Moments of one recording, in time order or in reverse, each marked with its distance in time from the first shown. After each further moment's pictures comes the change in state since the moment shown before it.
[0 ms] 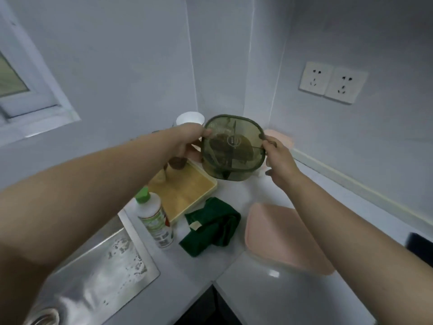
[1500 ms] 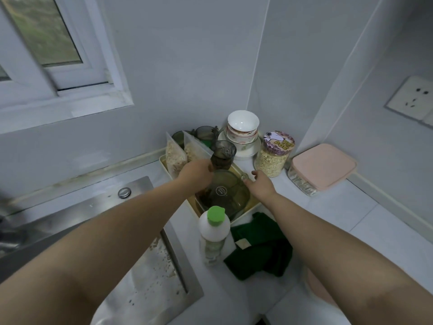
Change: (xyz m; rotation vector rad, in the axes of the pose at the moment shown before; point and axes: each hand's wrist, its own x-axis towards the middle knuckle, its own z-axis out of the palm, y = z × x) left_hand 0.069 -0.137 -0.122 0.792 0.319 0.228; right_hand 0.074 0.094 0.190 -0.800 -0.215 0.048
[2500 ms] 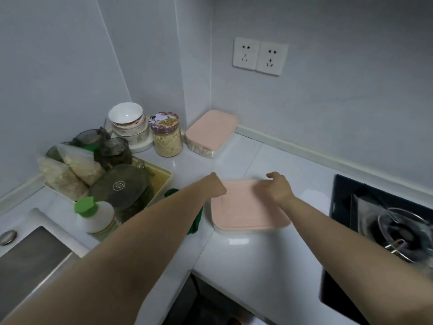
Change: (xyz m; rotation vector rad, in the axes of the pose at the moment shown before) left_hand -0.075 0.220 0.156 0.029 -0.636 0.191; right_hand -0.164 0.226 -0.151 0.111 0.349 0.398
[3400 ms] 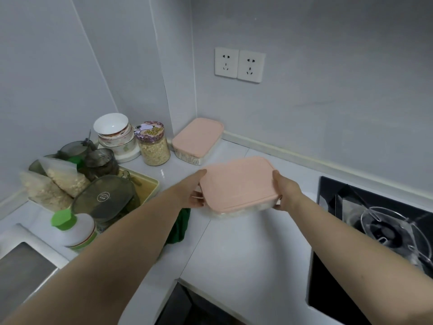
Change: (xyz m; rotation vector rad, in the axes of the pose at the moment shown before) left_hand -0.002 -0.001 -0.008 -1.112 -0.109 -0.219; right_hand 0.001 0.019 -0.049 0.911 0.047 0.476
